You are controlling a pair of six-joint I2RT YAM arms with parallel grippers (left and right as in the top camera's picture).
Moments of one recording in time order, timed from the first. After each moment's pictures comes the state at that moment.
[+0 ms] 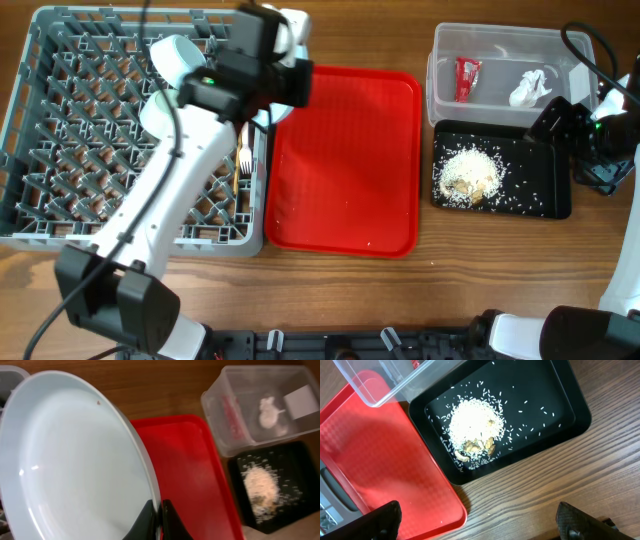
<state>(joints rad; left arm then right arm) -0.34 1.70 1.58 -0.69 0.26 -0.18 -0.36 1.51 1.65 -1.49 -0.16 0.31</state>
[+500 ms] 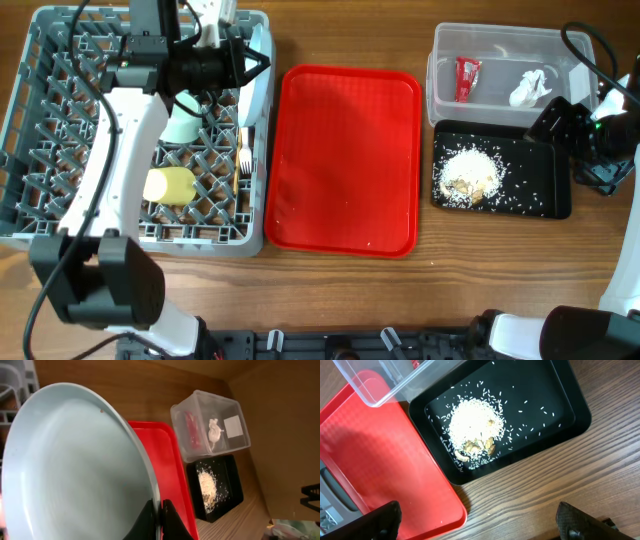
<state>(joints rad) -0.04 1.76 1.58 -0.68 0.75 -0.21 -0.36 1.51 1.65 -1.49 -0.16 0.31</state>
